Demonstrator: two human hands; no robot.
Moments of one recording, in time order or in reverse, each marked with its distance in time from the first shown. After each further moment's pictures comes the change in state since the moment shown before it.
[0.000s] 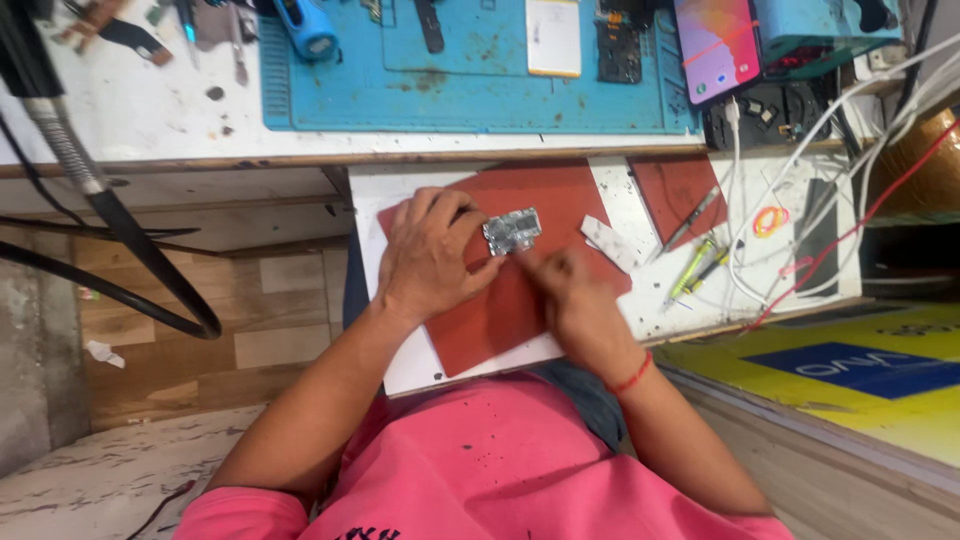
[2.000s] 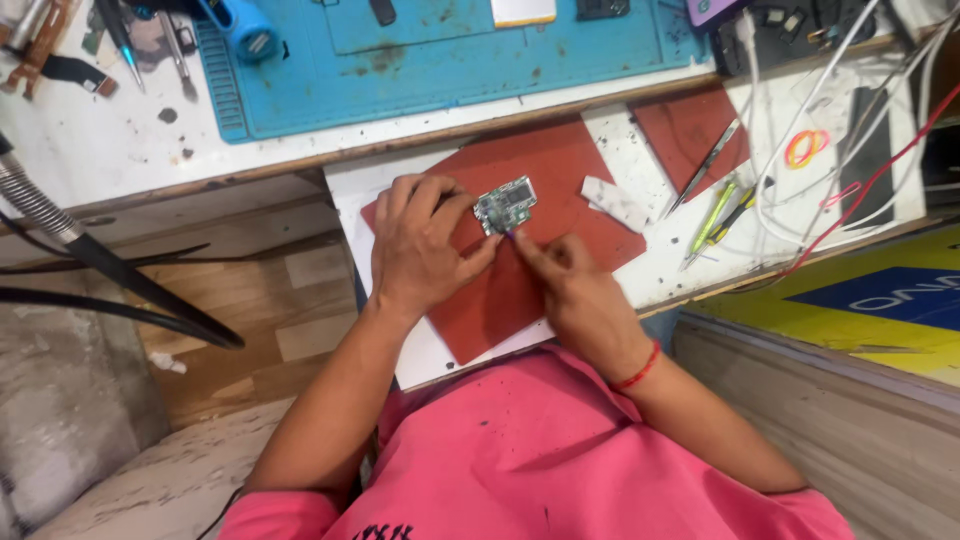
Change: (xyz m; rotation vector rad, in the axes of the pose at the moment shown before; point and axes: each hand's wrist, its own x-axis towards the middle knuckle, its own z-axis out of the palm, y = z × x) left_hand 0.007 -0.003 0.006 0.050 0.001 0.028; right_hand -0.001 -0.013 0.003 0.054 0.008 0.056
